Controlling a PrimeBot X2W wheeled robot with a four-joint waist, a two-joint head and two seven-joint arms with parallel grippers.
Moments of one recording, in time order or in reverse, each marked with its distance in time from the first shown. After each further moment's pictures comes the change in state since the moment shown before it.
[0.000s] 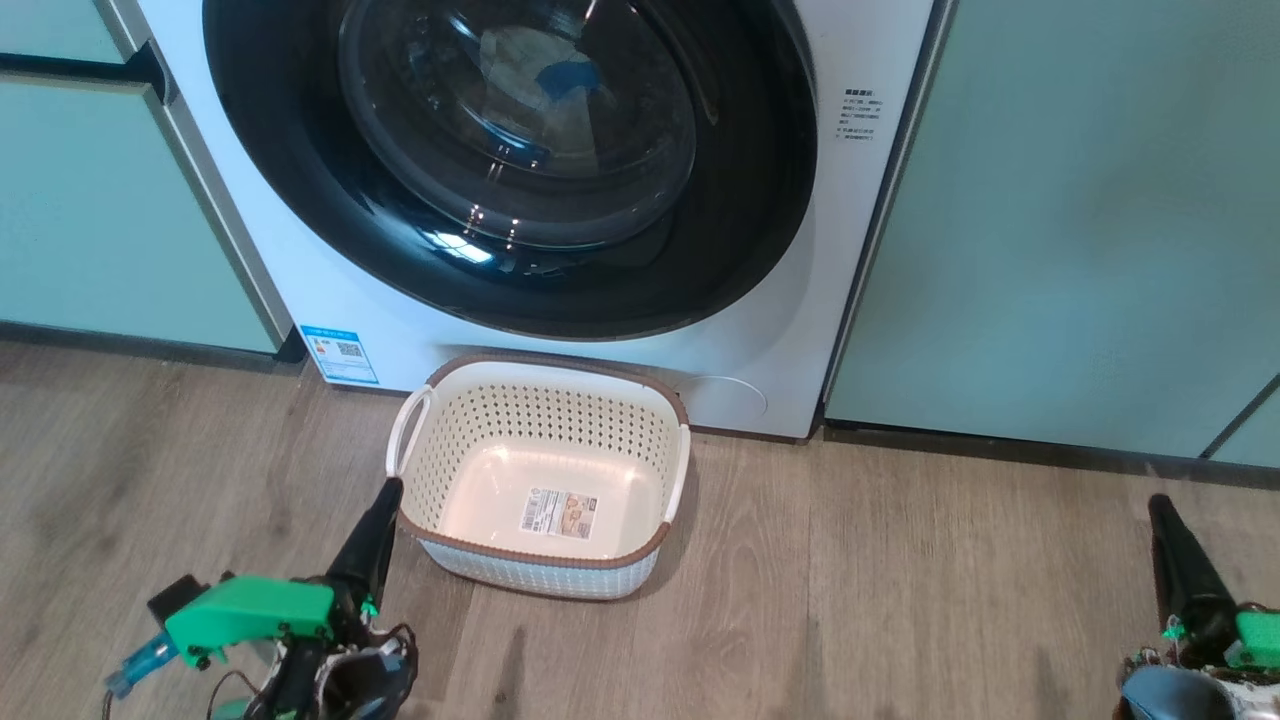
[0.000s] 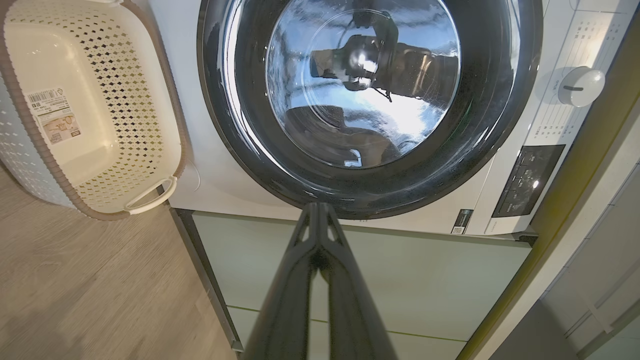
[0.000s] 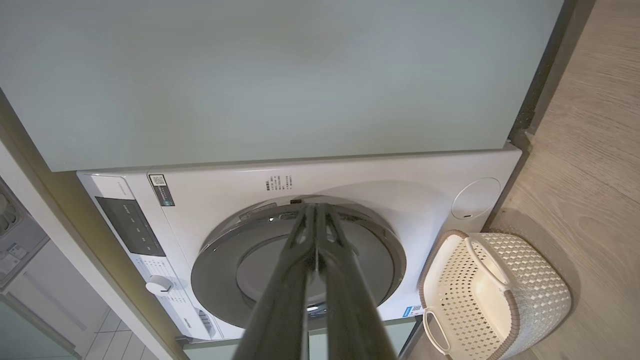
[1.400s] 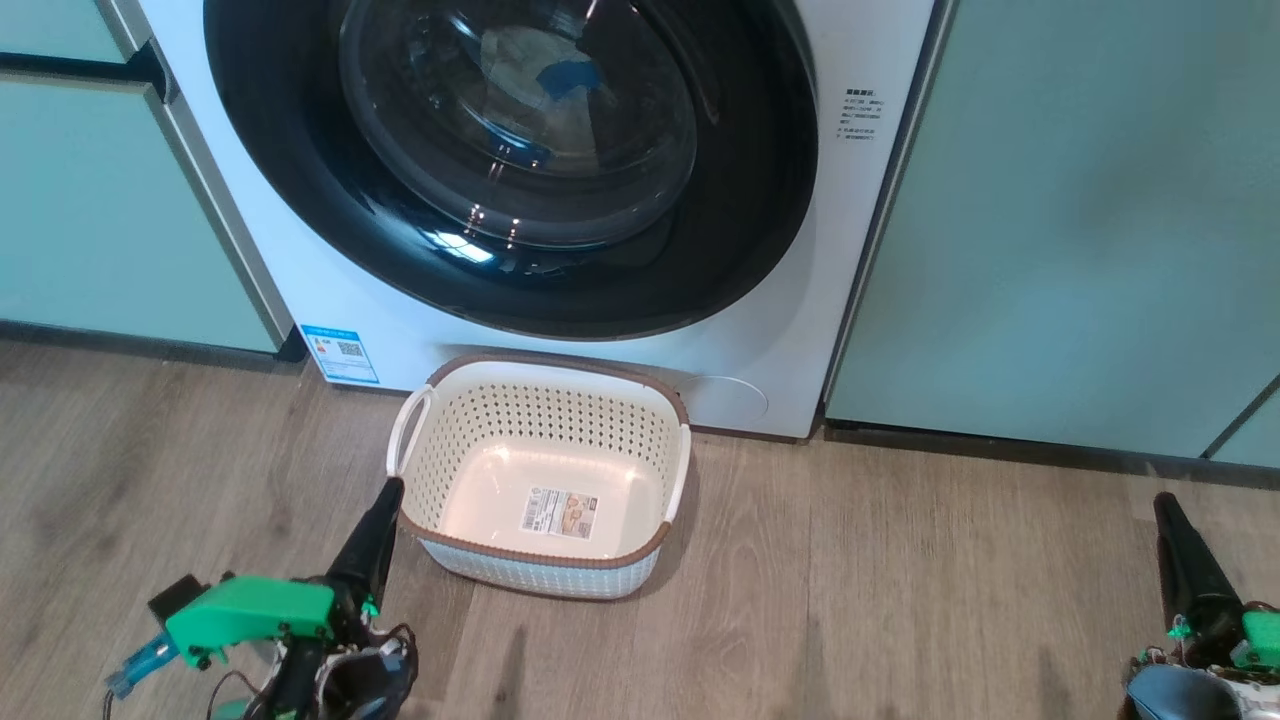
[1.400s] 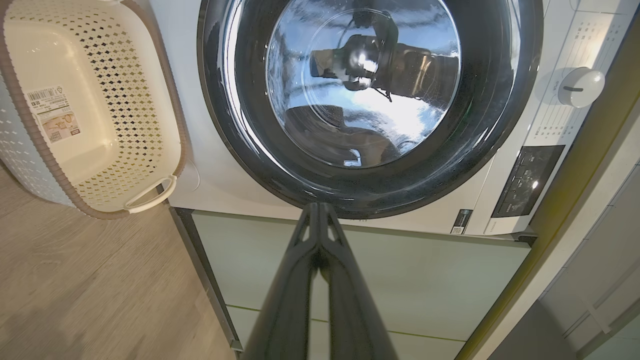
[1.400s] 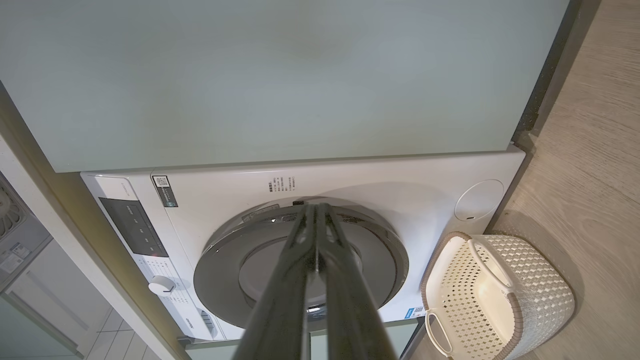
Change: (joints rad) left arm 0.000 -0.003 0.004 0.000 0.000 0.000 0.006; right arm -0.007 0.000 -0.013 0.000 -0.002 0.000 0.010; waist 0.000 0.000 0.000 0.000
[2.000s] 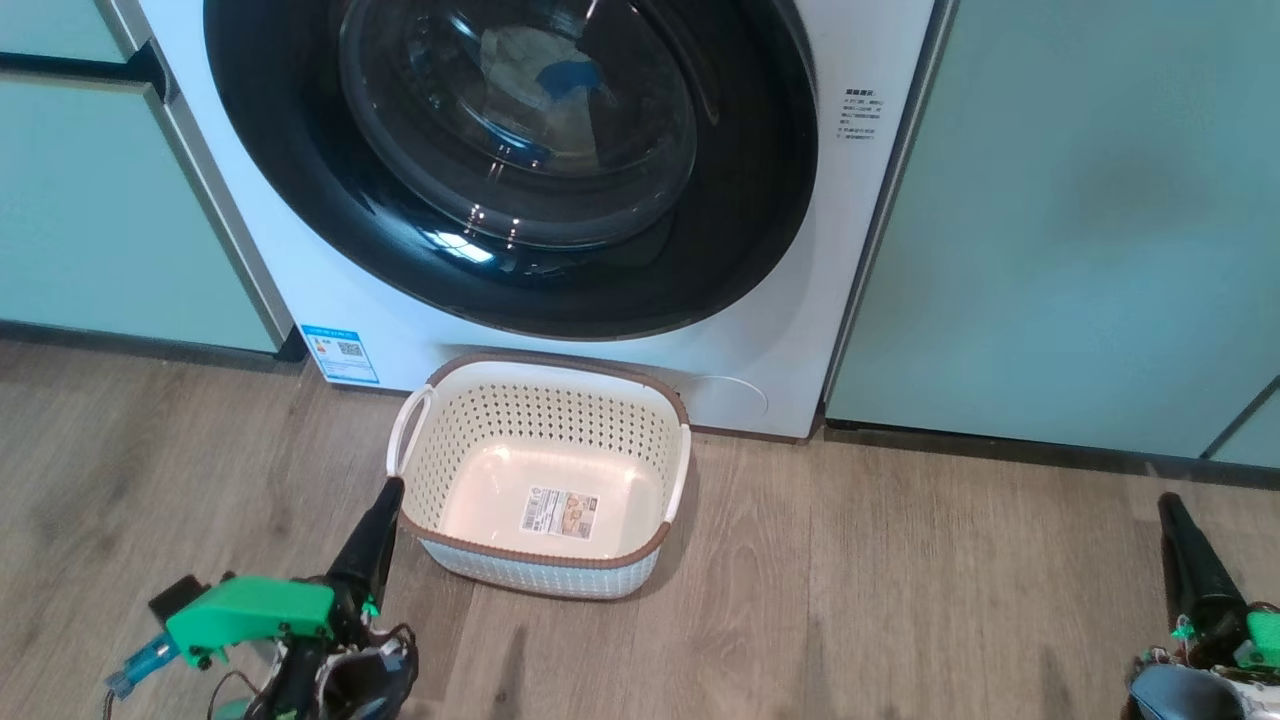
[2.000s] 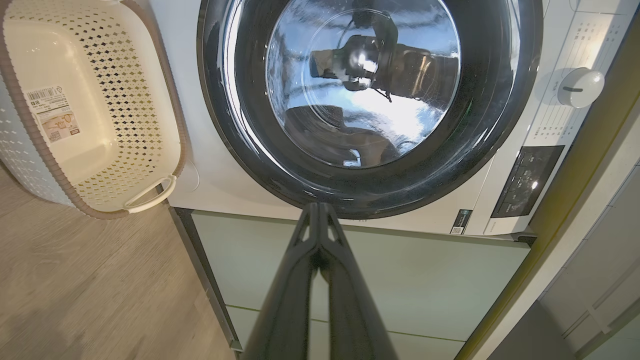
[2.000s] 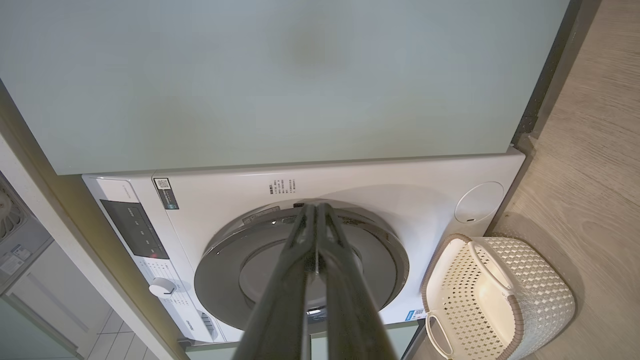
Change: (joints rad) left arm 0.000 -0.002 0.001 0.000 0.000 0.000 0.000; right arm 0.000 0.001 -0.008 0.000 -0.002 0.000 0.000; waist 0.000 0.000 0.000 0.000
